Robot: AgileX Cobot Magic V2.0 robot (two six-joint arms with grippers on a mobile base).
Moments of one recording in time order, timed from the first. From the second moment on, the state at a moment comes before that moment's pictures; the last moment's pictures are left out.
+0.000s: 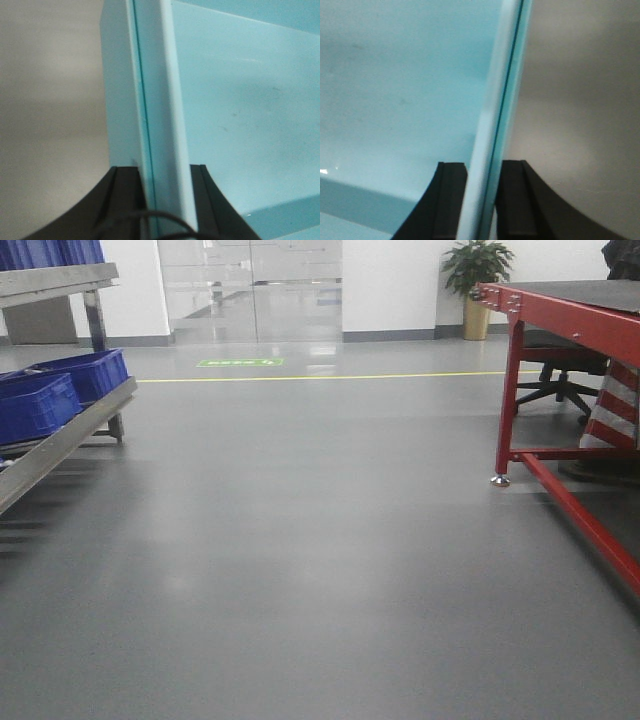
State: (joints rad) left arm -0.31 1.29 -1.65 -0.26 0.91 -0.03; right arm 0.48 1.43 -1.79 0.07 1.07 0.23
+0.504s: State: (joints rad) left arm -0.31 1.29 -1.65 -0.26 0.91 -0.03; right arm 0.48 1.43 -1.79 0.07 1.07 0.23
